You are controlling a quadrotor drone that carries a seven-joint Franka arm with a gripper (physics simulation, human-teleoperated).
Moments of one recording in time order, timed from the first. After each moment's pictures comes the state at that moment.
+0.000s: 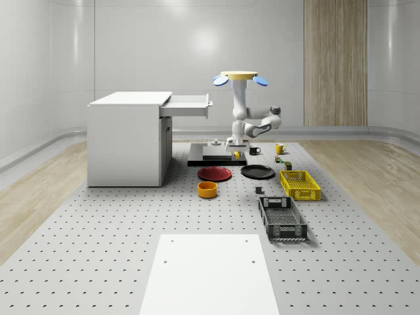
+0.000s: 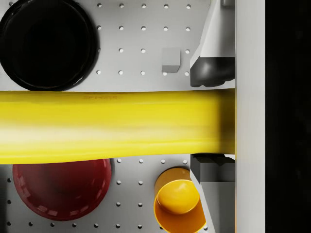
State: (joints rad) arm 1.50 -1.56 -1.37 -2.70 1.75 1.65 -0.30
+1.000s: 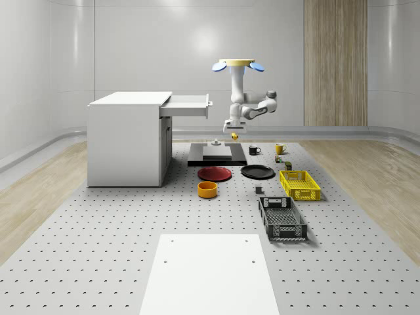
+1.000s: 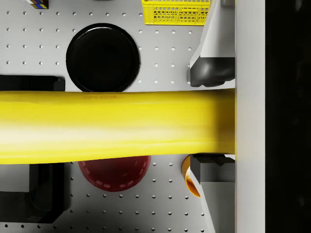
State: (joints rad) arm 1.51 -1.58 -1.37 -2.70 1.74 1.67 -0.30
